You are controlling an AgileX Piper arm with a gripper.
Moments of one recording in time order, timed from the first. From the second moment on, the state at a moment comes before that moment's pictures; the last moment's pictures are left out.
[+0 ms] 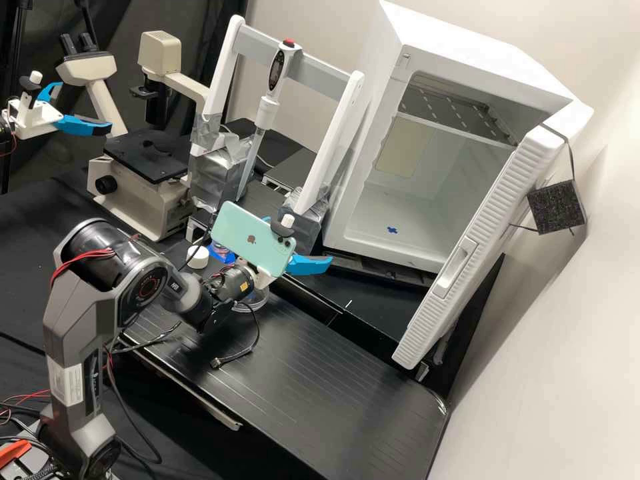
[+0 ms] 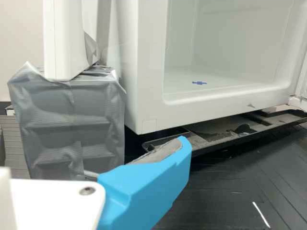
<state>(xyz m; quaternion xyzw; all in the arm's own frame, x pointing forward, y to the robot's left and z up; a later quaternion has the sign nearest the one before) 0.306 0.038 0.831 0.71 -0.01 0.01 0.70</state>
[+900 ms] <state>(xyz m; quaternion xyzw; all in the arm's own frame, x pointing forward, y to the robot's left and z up) 0.188 0.070 0.810 0.71 0.13 0.12 0.68</state>
